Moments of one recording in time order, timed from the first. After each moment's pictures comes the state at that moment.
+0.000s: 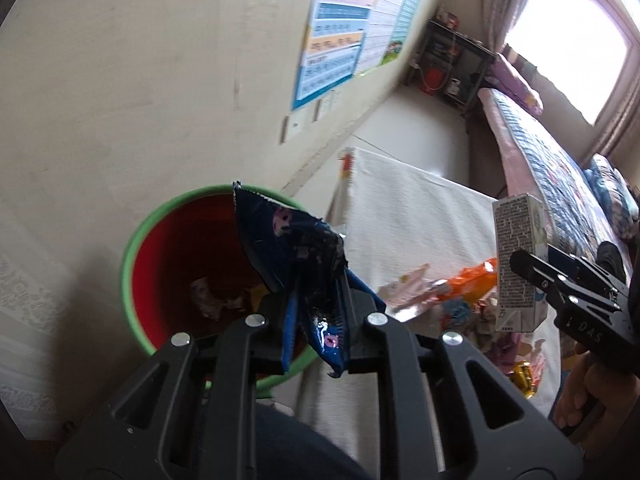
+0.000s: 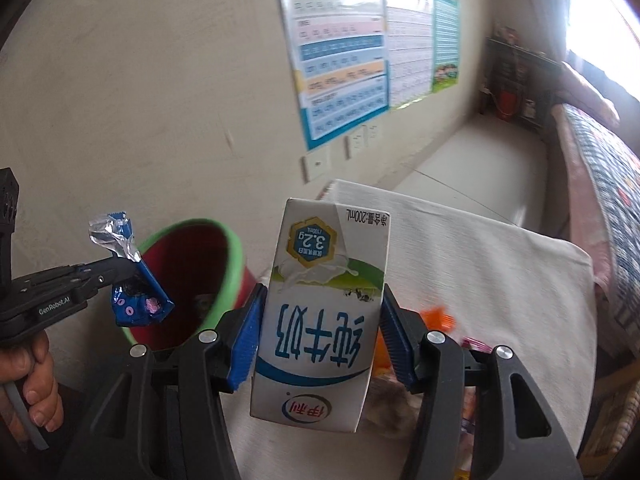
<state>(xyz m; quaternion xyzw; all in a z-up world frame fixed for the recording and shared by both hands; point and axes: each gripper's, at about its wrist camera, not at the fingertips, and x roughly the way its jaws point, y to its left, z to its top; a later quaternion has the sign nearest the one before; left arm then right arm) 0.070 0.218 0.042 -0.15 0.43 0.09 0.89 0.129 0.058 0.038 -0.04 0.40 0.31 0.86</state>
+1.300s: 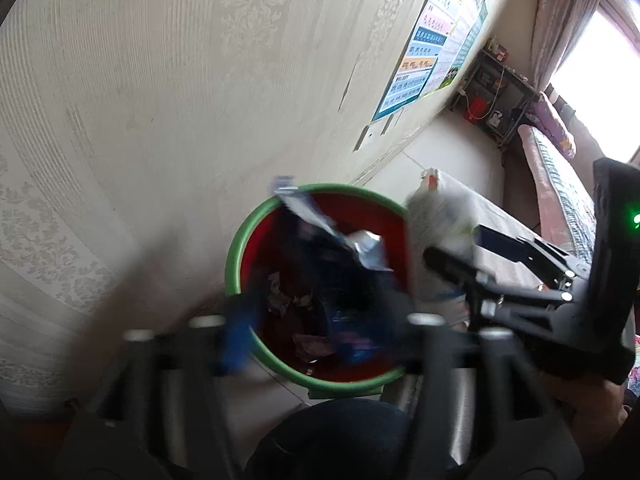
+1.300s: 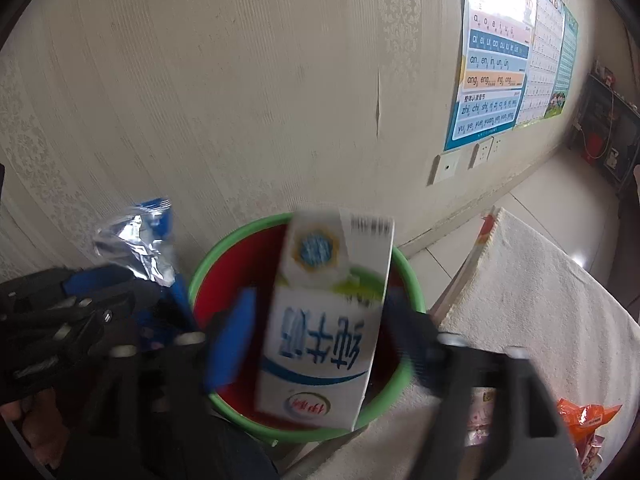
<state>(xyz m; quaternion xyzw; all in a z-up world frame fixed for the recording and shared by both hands) 0.009 0.324 0.030 -0.20 0.41 0.15 0.88 0.117 0.257 0.012 -0.12 0.40 0.42 0.80</state>
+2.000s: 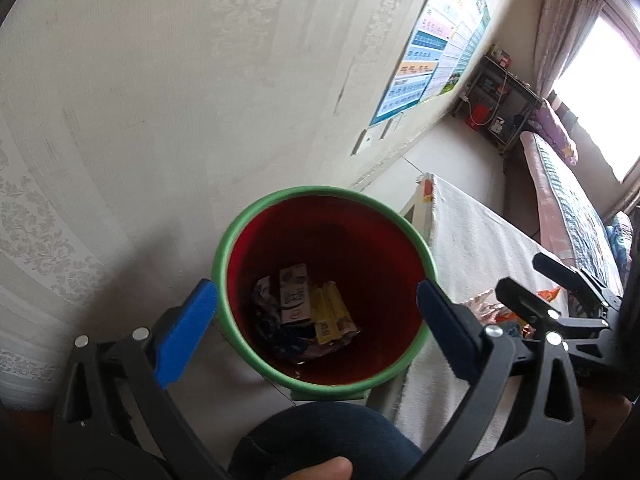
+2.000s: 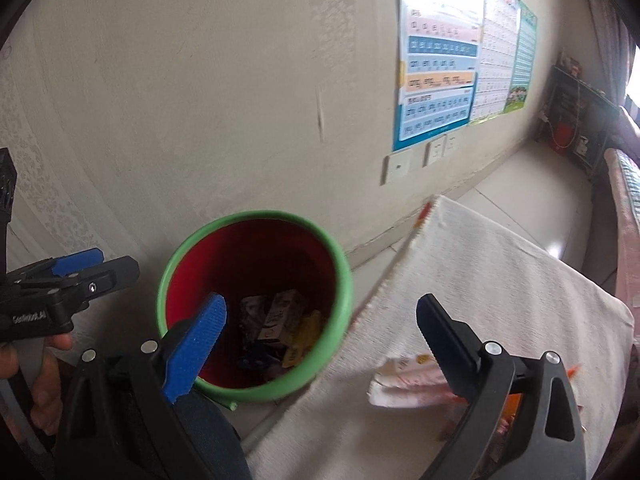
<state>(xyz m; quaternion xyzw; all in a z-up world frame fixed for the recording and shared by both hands) 0.017 0.306 0.032 -0.21 0.41 0.16 0.88 0.112 0.179 0.028 -0.10 0.39 0.37 0.84</state>
